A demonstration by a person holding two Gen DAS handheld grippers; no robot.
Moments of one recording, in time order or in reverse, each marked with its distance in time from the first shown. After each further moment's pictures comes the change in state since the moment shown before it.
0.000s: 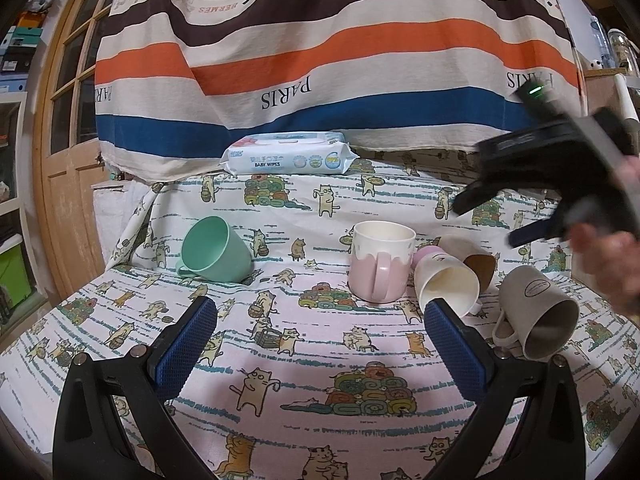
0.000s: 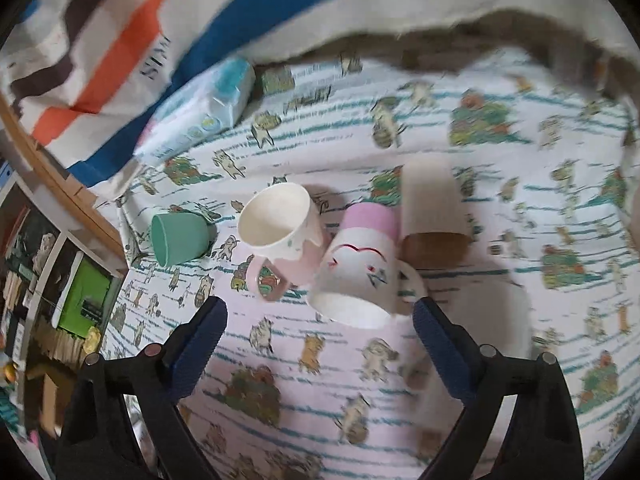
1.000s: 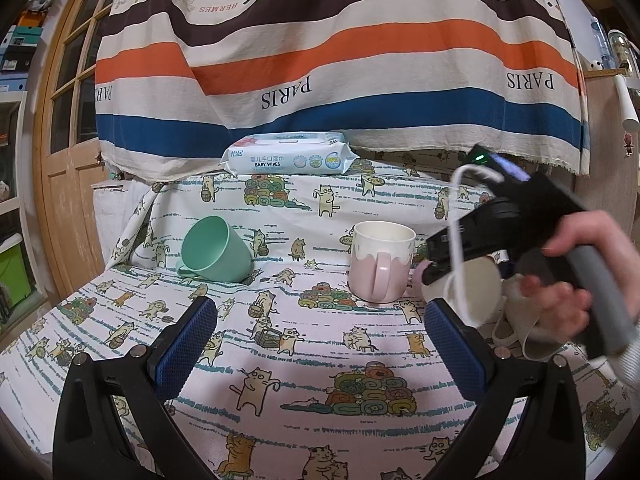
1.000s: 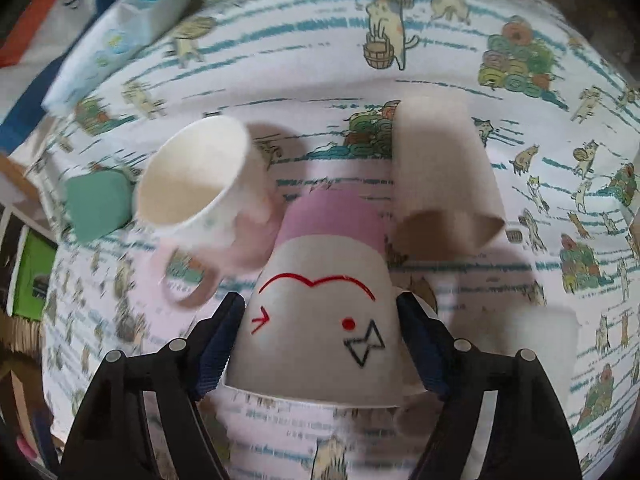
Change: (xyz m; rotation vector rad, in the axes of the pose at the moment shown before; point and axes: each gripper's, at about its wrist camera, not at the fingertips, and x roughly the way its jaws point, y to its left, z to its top) left arm 0.000 0.000 0.000 0.001 -0.001 0.000; right arm 0.062 0.003 -0.007 -0.028 0.148 -0.161
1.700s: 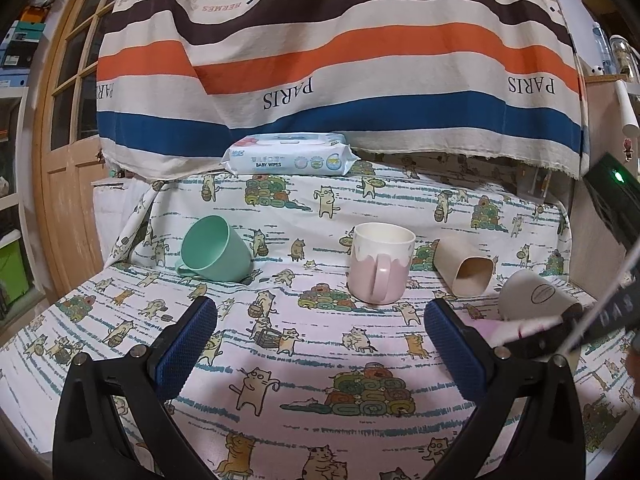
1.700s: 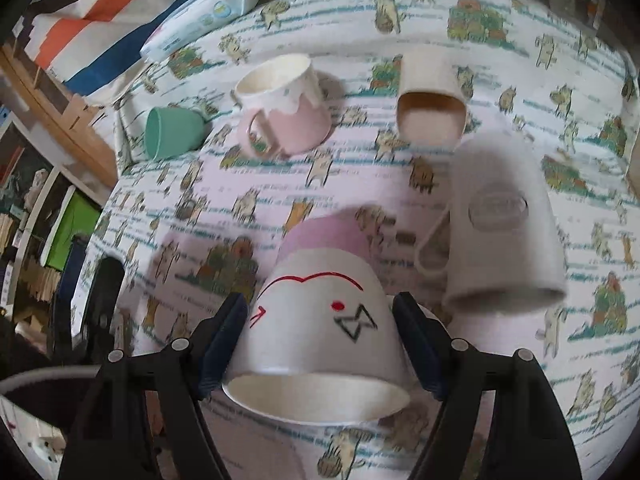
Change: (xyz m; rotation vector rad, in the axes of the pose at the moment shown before) left arm -0.002 0.002 0.000 -0.016 -0.004 -0.007; right arm -0.062 -0.021 -0.113 -0.068 0.040 0.162
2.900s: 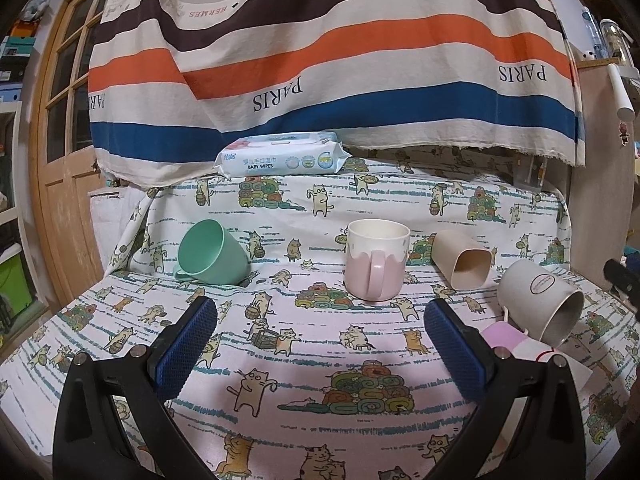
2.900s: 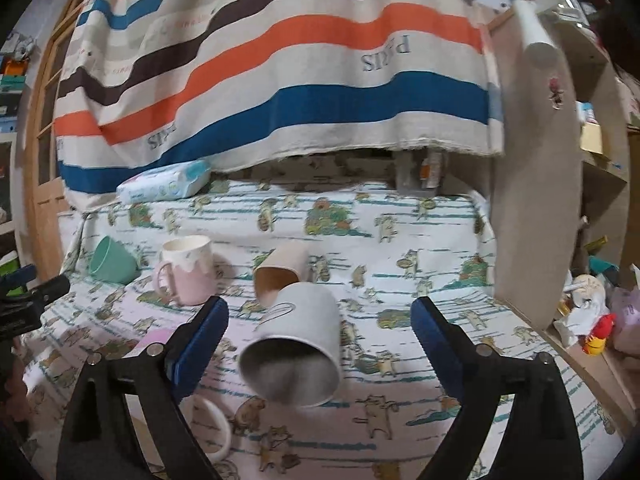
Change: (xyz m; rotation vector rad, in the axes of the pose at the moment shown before) left arm 0.001 -0.009 0.000 0.048 0.003 0.001; right arm -0.086 -0.073 -0.099 -0.097 -0.904 -0.323
